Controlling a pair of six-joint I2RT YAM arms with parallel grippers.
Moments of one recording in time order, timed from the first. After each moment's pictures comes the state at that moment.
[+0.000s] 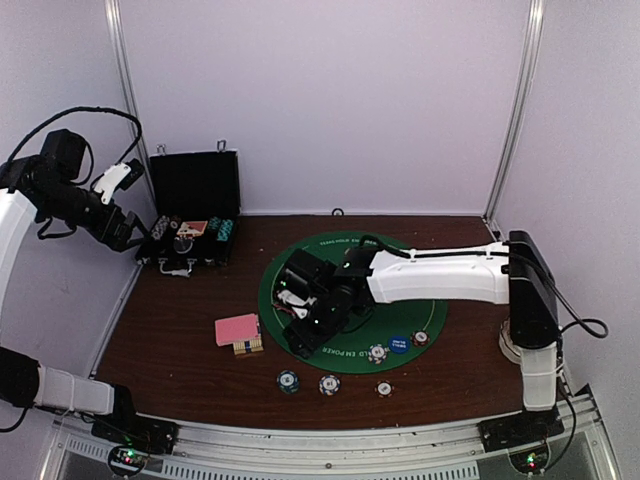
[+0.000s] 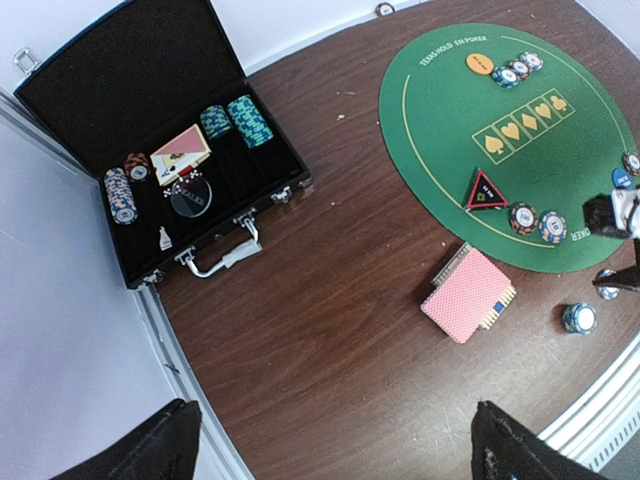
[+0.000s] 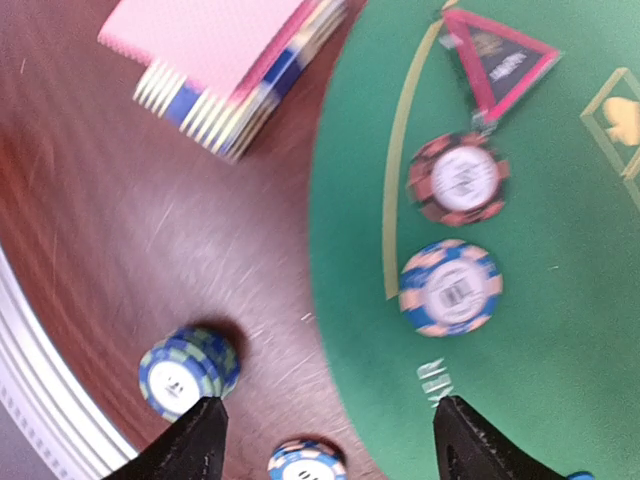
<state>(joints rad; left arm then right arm) 0.01 1.20 1.60 -1.30 0.29 0.49 1.11 2.07 1.71 -0.78 0.03 0.31</state>
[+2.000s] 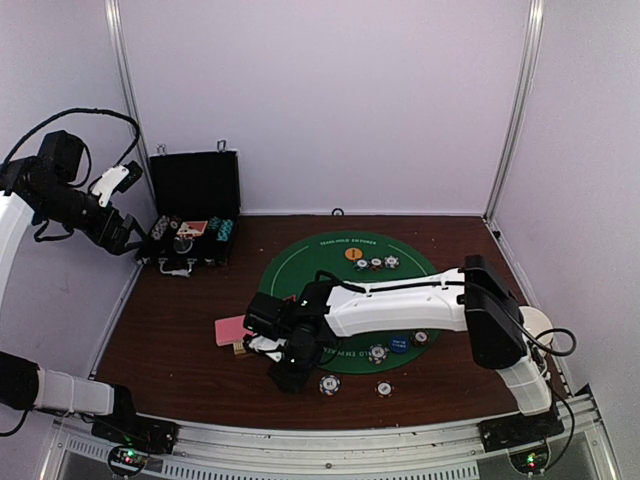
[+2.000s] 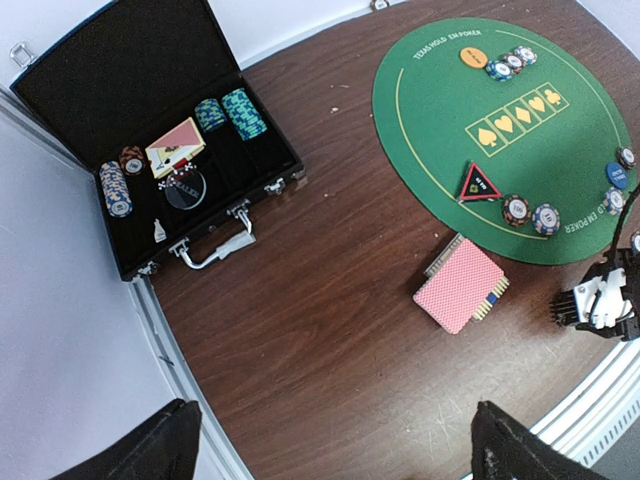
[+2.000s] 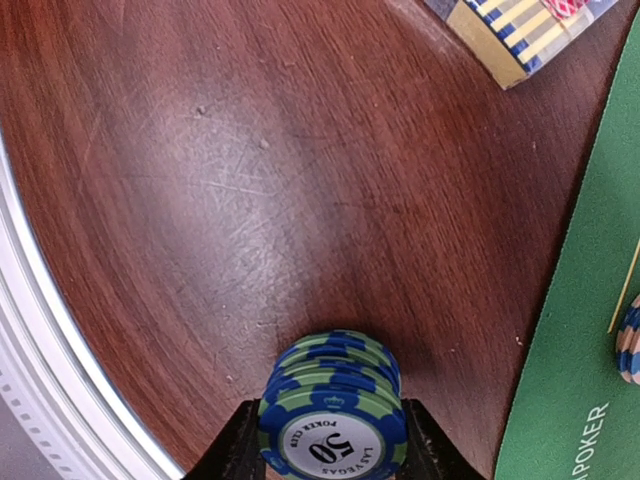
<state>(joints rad) 0.01 1.18 1.60 -1.34 0.29 0.49 1.25 2.26 1.87 -0.90 -0.07 0.18</state>
